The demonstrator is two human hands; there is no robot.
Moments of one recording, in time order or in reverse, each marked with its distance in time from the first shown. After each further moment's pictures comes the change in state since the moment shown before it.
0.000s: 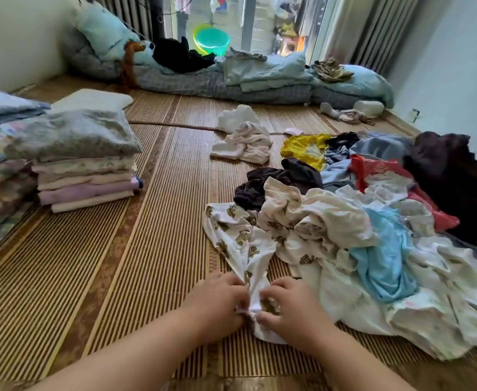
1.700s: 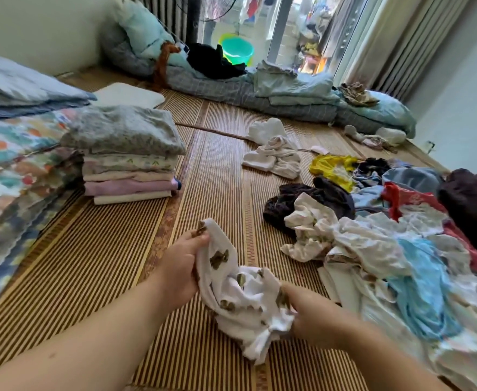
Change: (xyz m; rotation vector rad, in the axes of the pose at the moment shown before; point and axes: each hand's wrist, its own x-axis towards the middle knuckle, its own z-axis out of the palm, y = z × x) left_hand -0.043 -0.102 -0.058 -2.018 0.366 -0.204; right_hand 0.028 -0.084 -0.033 0.240 -0.354 0.026
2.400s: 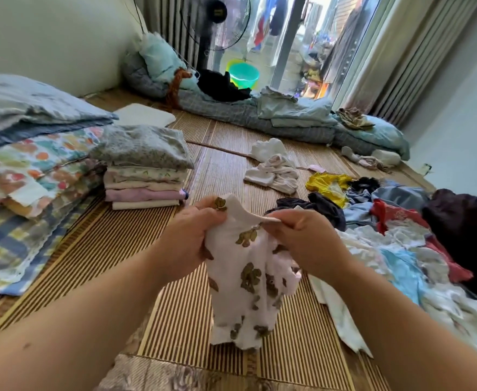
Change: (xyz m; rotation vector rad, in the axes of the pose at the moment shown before) left_hand -0.068 0.055 0.047 0.152 -0.387 0.308; right_hand -0.035 -0.097 -0.062 0.089 0.482 -0.383
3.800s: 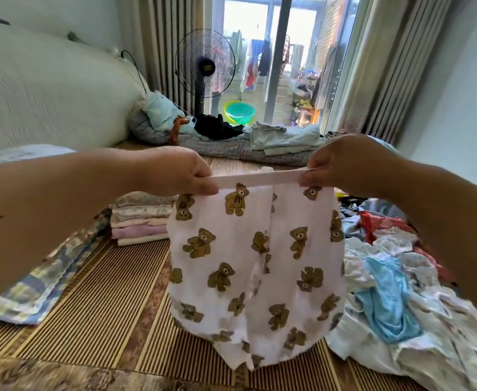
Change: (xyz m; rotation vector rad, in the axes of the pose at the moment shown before) left_hand 0.039 0.146 0.075 1.972 -0.172 0.036; right_hand -0.004 -0.055 -0.170 -0.804 0.064 -0.203
